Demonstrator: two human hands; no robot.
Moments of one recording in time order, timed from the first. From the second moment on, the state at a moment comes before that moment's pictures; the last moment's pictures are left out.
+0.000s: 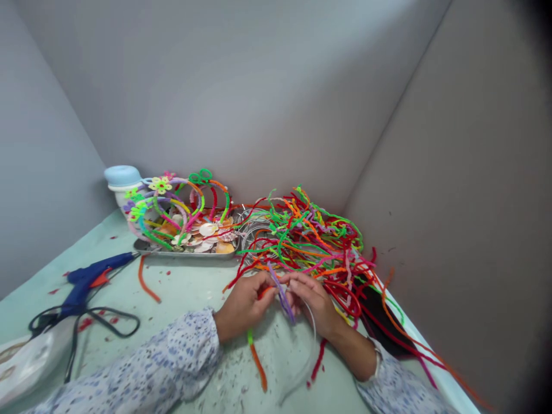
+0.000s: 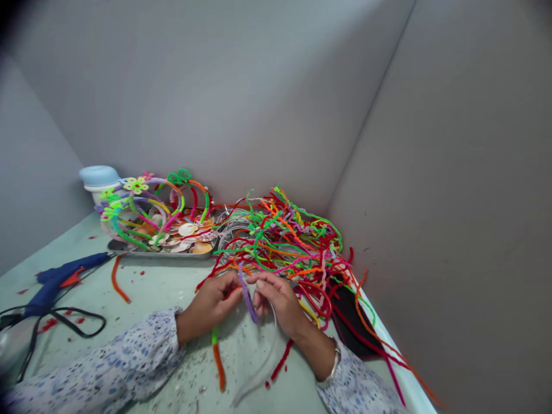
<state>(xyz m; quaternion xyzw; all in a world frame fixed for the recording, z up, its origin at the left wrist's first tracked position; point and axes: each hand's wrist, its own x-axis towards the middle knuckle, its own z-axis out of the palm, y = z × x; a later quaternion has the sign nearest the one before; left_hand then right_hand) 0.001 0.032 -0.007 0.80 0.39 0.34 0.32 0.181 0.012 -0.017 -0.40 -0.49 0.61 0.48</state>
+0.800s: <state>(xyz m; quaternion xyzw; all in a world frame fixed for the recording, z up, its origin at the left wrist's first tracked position) 0.010 0.034 0.005 0.49 0.44 0.51 0.55 0.174 0.013 -0.023 -0.41 -0.57 0.56 0.44</state>
